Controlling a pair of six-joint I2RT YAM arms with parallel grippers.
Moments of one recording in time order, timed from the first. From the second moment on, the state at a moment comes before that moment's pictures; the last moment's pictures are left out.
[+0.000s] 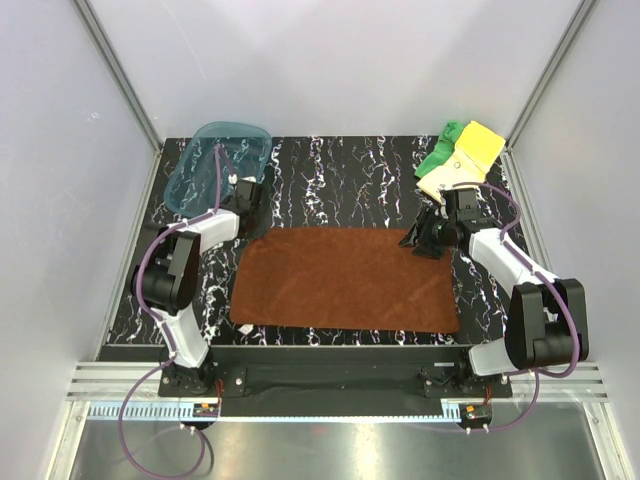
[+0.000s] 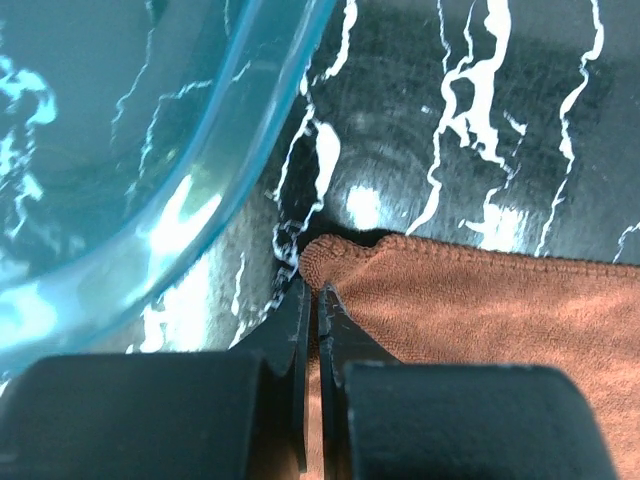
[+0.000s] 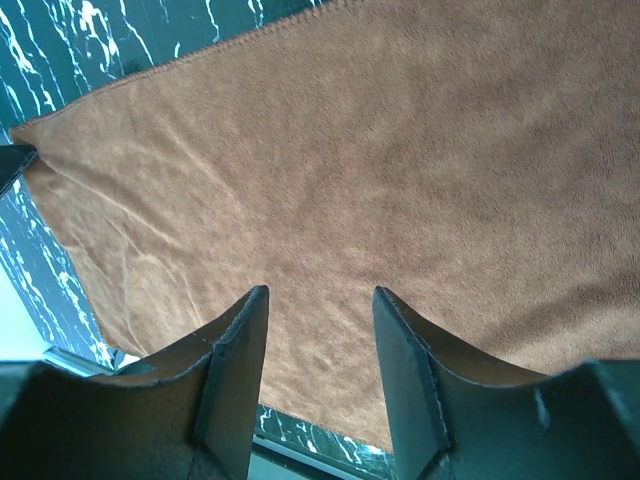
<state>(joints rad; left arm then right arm) -0.28 1.82 1.08 -0.23 -0.17 -0.42 0.12 1.43 0.90 -0.42 -0.33 0.58</state>
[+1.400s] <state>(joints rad) -0.29 1.71 0.99 -0.30 -0.34 -0.50 0.12 1.42 0.86 -0.41 -0.34 0.56</state>
